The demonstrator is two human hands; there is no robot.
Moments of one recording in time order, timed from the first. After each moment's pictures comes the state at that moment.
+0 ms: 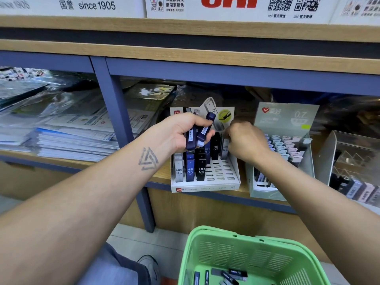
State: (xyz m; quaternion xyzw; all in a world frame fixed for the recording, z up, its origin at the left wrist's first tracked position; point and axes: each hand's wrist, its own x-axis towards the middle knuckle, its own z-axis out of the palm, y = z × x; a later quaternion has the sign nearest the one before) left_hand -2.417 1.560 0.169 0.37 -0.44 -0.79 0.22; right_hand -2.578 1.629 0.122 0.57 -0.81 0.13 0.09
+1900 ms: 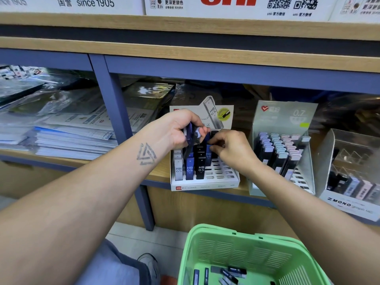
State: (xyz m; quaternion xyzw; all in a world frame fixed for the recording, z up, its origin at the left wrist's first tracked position) left_hand -2.421 1.546 0.163 0.39 -0.40 -0.80 0.21; right_hand -2.560 1.639 0.097 0.60 -0.71 0.35 -0.06
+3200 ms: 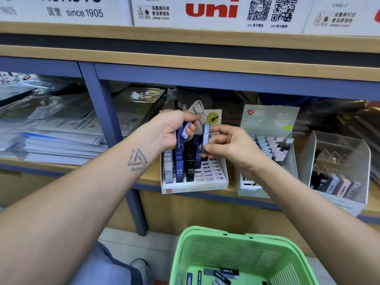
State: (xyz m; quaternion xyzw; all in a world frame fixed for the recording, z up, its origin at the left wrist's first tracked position) left_hand -2.425 1.555 0.173 0.35 -0.47 -0.77 0.26; right_hand -2.554 1.682 0.134 0.49 -0.56 0.55 -0.37
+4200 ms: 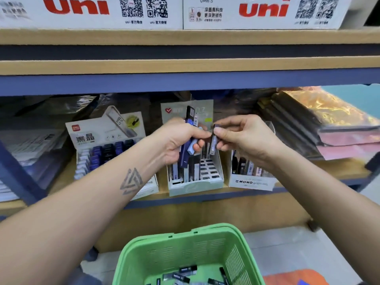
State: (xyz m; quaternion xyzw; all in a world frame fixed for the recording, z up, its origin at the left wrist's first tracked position) left_hand -2.567 1.680 0.172 0.26 -0.59 -0.76 0.12; right_hand -2.692 1.812 0.161 0.39 -0.63 0.61 -0.28
